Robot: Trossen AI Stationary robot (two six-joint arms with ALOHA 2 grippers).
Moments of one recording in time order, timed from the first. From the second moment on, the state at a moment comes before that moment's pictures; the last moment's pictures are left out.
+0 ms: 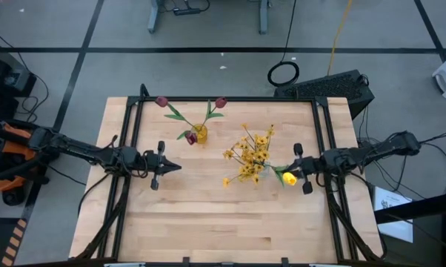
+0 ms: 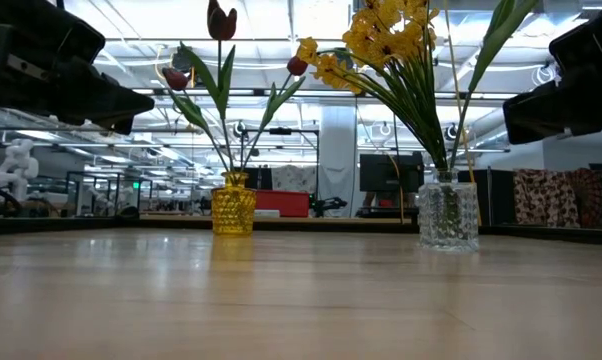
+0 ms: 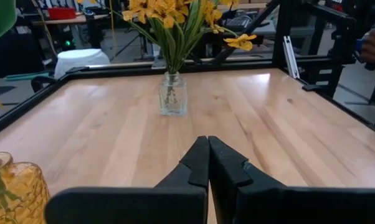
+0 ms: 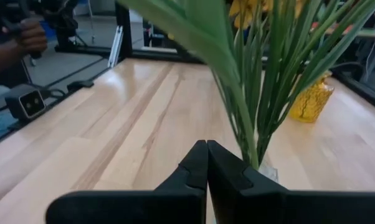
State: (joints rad) left arm -0.16 0.57 0.01 0.45 -0.07 0.03; right arm 0.24 0.26 0.01 0.10 0.10 -0.01
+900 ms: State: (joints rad) left arm -0.15 0.32 0.00 0.21 -0.09 0.04; right arm 0.22 0.02 0.02 0.02 0.00 -0.07
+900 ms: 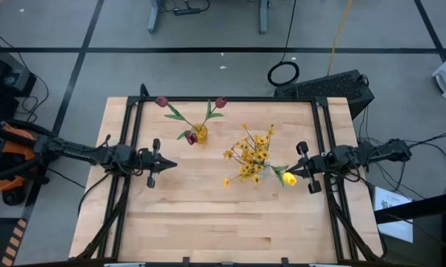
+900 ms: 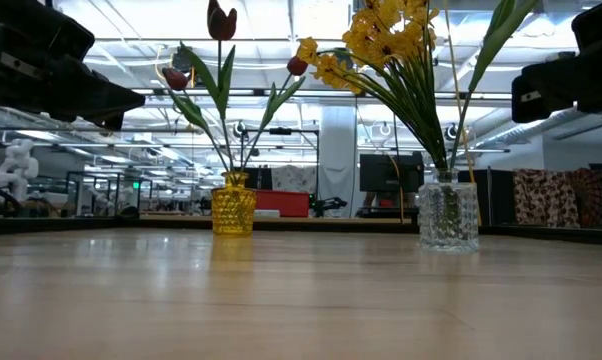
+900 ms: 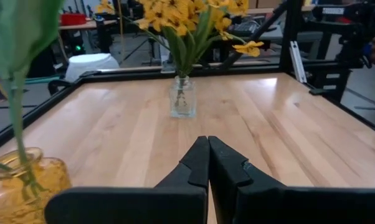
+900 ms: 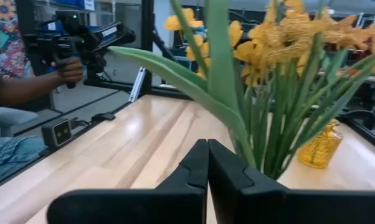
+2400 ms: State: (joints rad) left arm -0.08 0.00 0.00 0.01 -0.02 0.03; right arm 0.13 0.00 0.02 0.02 0.01 -0.06
